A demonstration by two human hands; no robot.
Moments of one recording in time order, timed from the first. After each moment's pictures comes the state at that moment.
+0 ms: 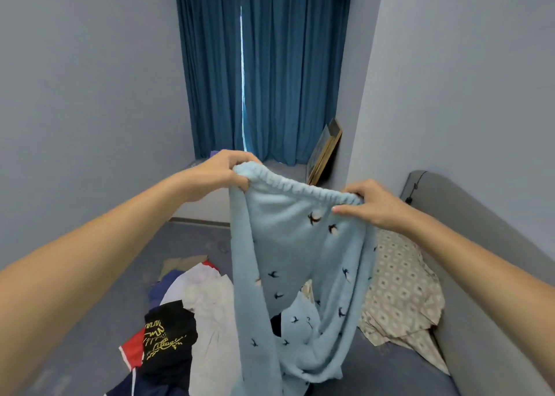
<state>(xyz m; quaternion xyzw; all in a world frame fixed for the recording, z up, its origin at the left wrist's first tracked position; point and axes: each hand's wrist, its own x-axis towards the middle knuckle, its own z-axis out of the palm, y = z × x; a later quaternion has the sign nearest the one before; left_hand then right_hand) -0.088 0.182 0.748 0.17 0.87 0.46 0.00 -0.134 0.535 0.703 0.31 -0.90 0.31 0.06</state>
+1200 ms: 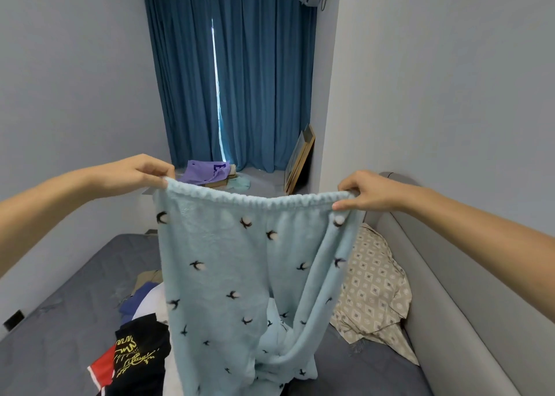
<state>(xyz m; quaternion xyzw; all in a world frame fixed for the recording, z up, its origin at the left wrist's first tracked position) -0.045 0.156 0.785 0.16 0.93 0.33 0.03 -0.139 0.636 0.749 0.32 -0.94 0.15 0.00</state>
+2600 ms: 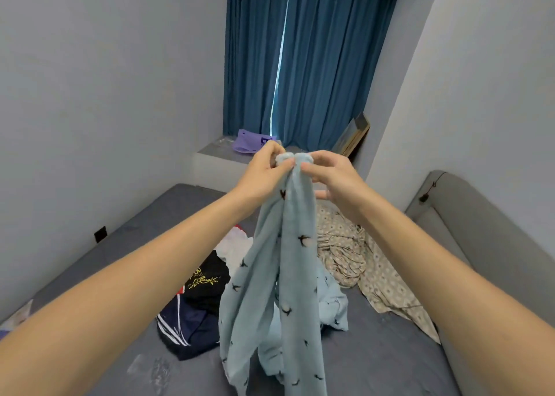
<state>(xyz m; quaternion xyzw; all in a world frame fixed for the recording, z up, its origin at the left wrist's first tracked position) 0.115 0.161 0.685 0.04 0.77 0.60 -0.22 0.094 0.336 0.716 0.21 -0.76 0.61 -0.06</state>
